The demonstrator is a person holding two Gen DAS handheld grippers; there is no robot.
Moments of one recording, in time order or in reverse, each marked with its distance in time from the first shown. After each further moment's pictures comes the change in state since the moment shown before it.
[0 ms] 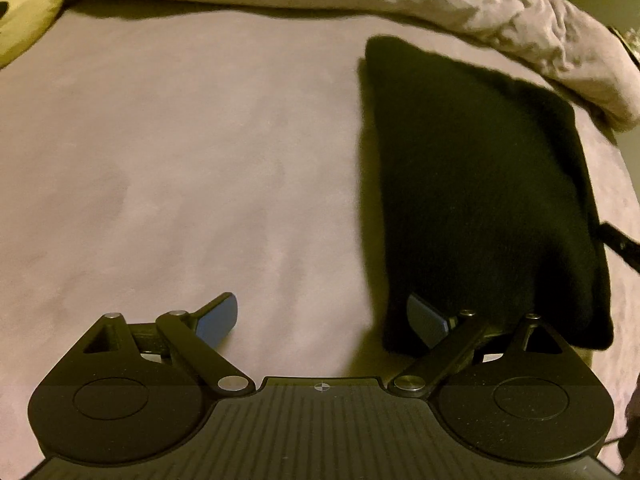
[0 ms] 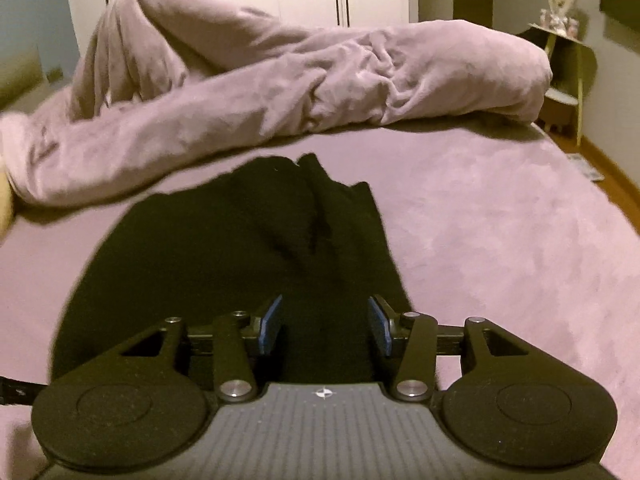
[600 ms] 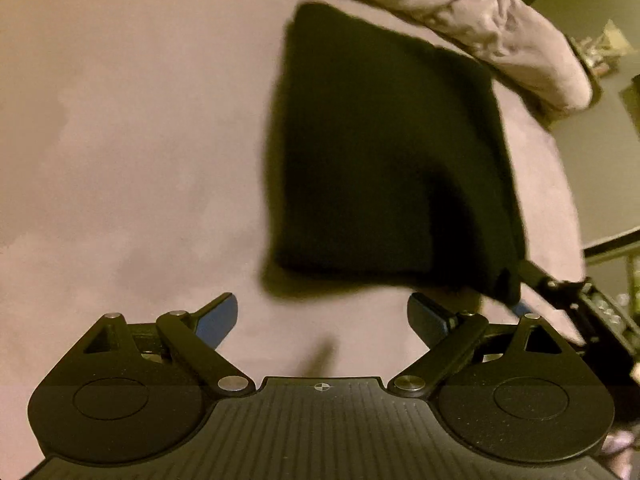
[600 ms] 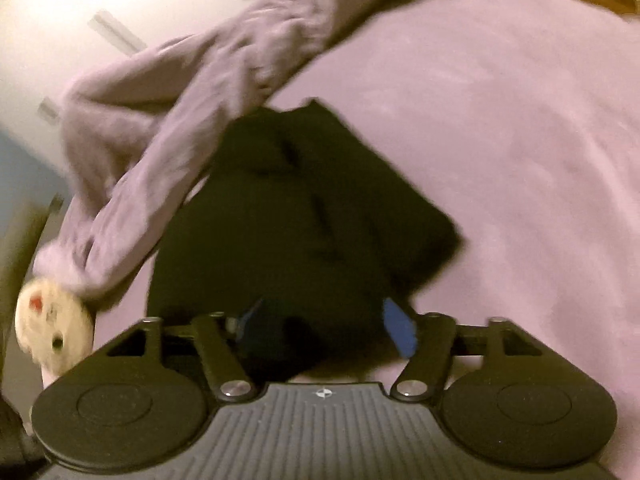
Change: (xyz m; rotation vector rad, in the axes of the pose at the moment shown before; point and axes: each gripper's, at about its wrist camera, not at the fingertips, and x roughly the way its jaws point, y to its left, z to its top) left arm -0.003 -0.022 -0.038 -0.039 0.072 -0.263; right arm -0.037 -0.056 -0.073 0.586 0.128 0.173
